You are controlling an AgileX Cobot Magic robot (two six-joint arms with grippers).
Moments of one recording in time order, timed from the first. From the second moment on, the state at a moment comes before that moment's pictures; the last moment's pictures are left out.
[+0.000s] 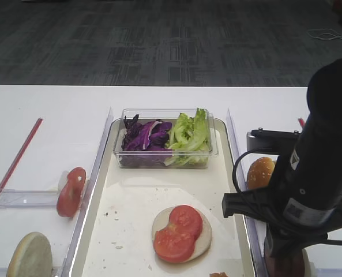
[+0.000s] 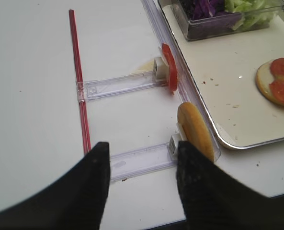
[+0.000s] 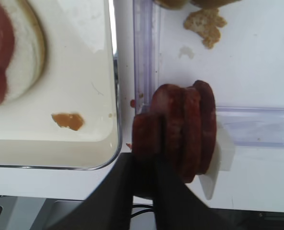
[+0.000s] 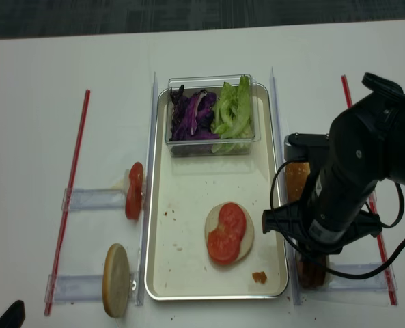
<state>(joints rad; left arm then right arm) -0.16 -0.02 -0.48 -0.03 1.18 0.01 0.59 1.49 -0.79 0.19 0.93 0.50</state>
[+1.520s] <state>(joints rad) -0.16 -0.02 -0.48 -0.03 1.18 0.01 0.59 1.42 -0.79 0.20 0.99 0.50</state>
